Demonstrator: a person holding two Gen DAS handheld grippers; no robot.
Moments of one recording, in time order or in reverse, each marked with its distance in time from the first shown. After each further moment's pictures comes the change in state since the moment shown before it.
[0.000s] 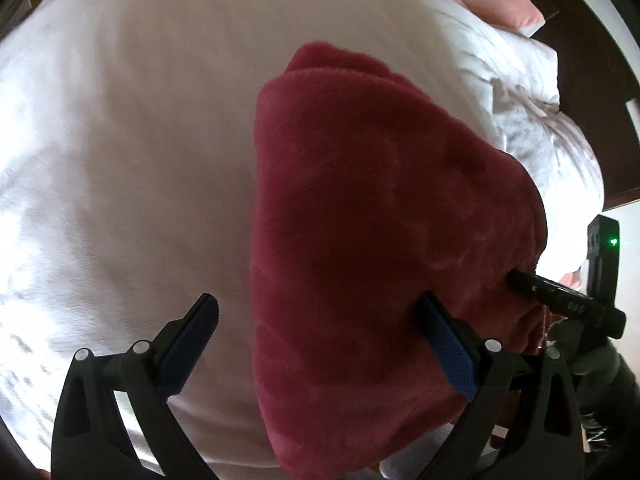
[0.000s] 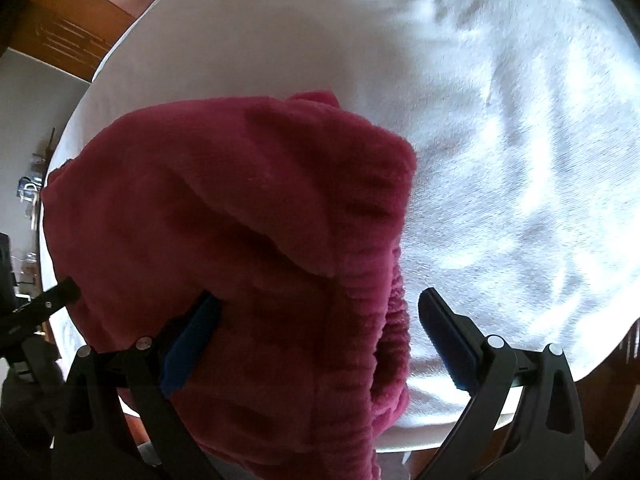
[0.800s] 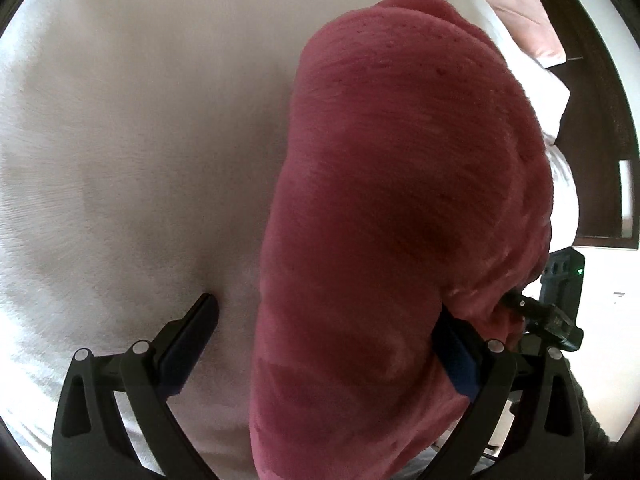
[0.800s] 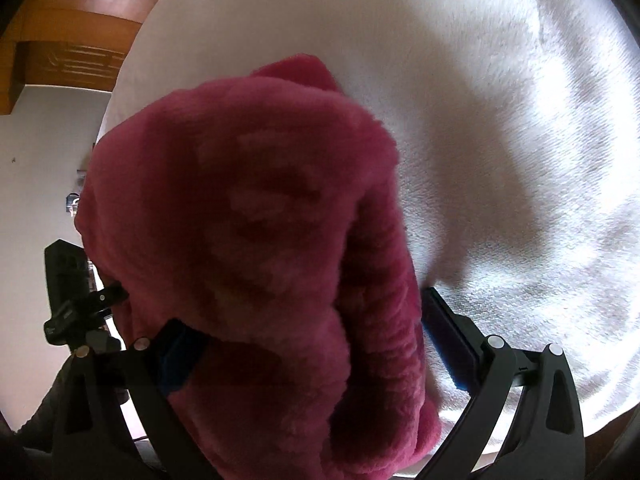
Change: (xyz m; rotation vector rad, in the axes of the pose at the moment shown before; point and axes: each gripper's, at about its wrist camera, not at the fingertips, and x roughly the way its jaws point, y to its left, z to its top) left arm 0.042 0.053 0.002 -0.181 0.132 -0.201; right arm 0.042 -0.041 0.011 0.090 0.106 0.249
